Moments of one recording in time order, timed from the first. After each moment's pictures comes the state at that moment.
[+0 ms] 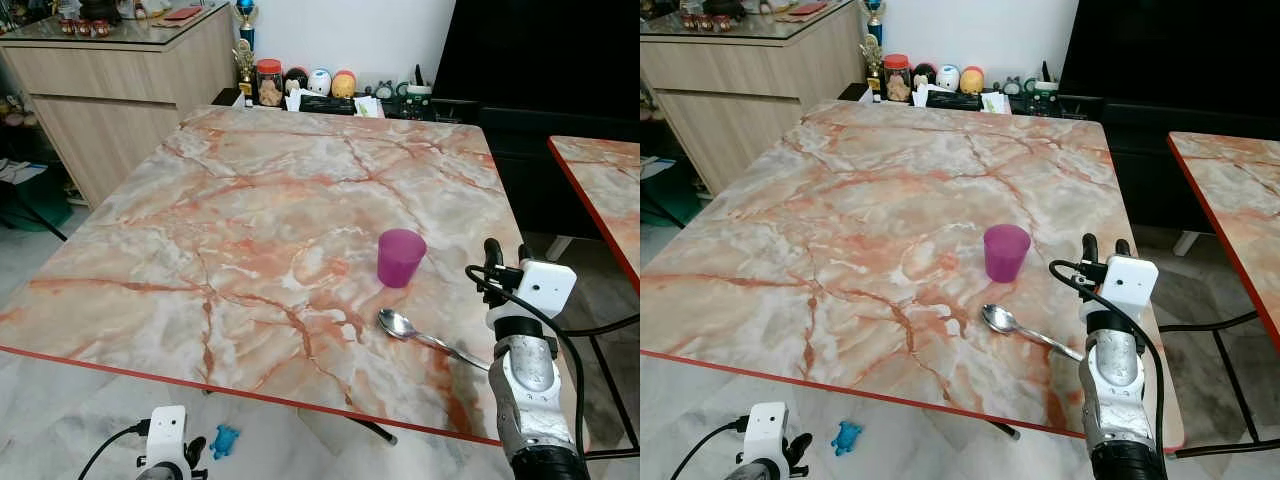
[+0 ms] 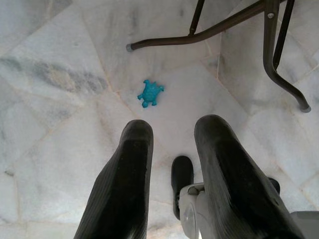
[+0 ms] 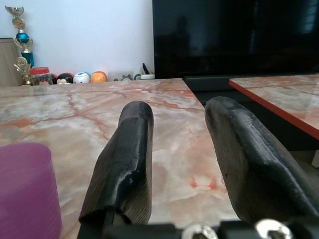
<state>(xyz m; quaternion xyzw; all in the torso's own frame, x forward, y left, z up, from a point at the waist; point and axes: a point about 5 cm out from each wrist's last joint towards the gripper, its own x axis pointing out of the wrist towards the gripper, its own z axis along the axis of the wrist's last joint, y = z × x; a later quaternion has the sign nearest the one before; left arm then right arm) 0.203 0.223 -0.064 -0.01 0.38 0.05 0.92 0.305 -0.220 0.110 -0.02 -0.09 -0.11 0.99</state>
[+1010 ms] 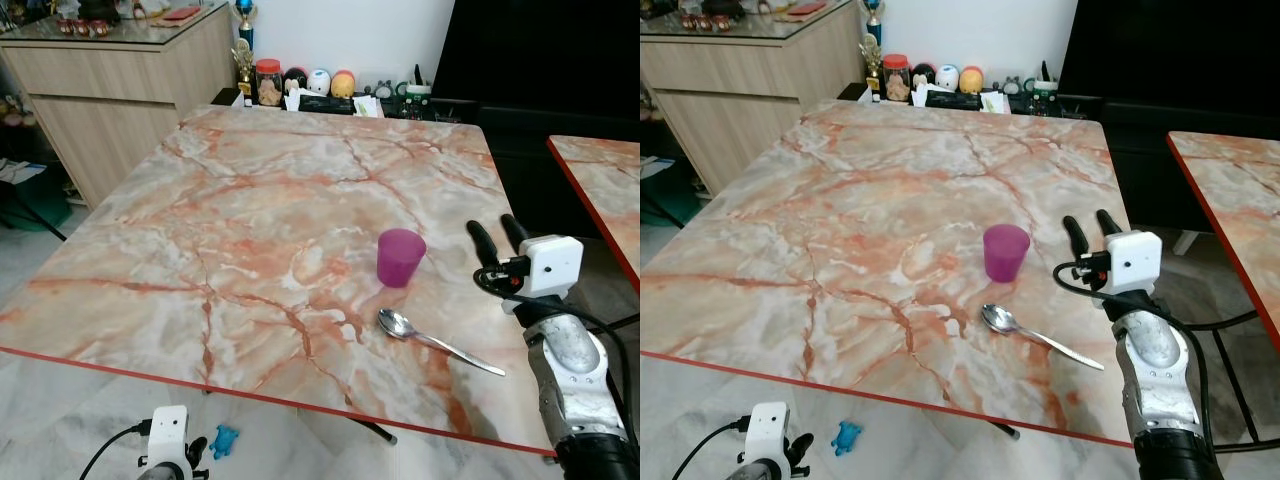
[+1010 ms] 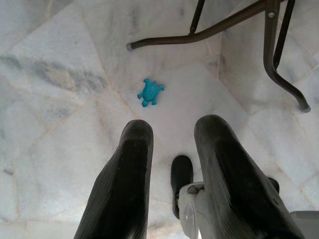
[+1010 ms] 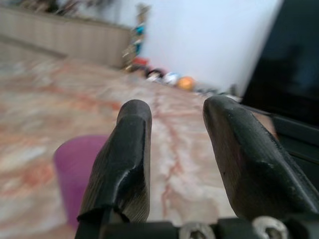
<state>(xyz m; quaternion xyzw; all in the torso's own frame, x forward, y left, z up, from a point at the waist) 0.203 0.221 -0.065 -0.01 0.38 0.05 0.92 0.306 -0.233 0.148 -0.11 -0.10 0.14 0.98</state>
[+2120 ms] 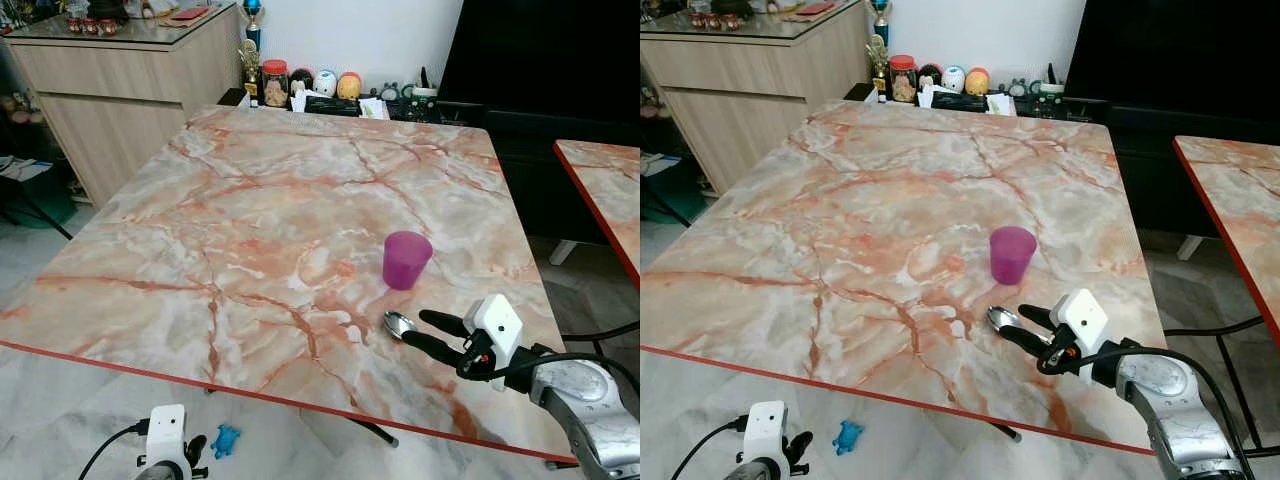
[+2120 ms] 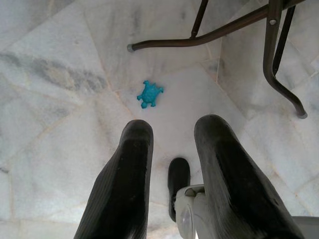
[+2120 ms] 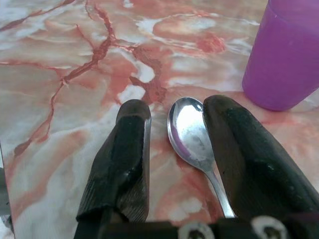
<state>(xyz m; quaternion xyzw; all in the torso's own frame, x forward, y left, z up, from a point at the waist) 0.204 0.223 -0.064 -0.02 0.38 0.06 0.92 0.263 -0.212 0.101 -0.10 0.12 0.41 0.90</state>
